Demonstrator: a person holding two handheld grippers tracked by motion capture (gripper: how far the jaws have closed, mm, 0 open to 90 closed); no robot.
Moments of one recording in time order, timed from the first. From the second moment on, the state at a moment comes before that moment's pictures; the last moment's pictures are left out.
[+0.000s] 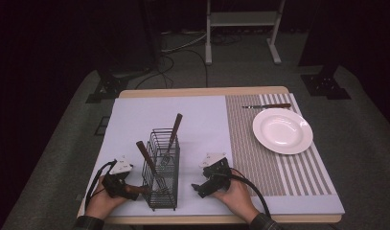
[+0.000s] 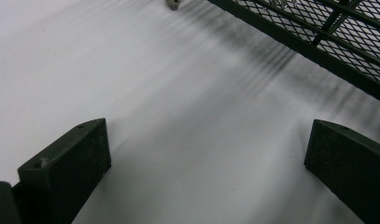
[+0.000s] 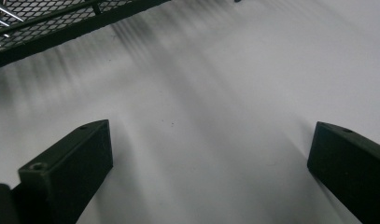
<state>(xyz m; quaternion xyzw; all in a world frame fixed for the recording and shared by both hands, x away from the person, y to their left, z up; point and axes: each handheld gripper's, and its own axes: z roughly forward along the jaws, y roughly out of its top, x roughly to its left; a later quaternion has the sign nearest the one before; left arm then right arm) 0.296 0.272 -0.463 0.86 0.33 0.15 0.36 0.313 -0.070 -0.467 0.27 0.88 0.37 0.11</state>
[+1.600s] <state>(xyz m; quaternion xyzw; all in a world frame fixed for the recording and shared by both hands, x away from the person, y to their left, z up) 0.295 0.272 -0.463 0.86 0.33 0.15 0.36 0.348 -0.071 -0.386 0.26 0.85 0.45 0.10</state>
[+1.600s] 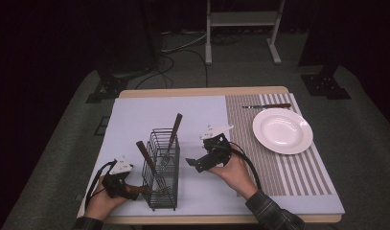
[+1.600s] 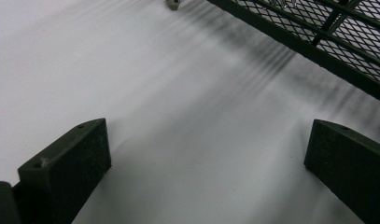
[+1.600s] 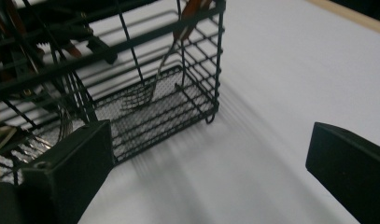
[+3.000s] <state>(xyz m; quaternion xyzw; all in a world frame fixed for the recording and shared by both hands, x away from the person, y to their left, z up) 0.295 0.272 -0.463 0.86 0.33 0.15 0.36 0.393 -0.042 -0.334 0.26 0.80 0.54 0.09</state>
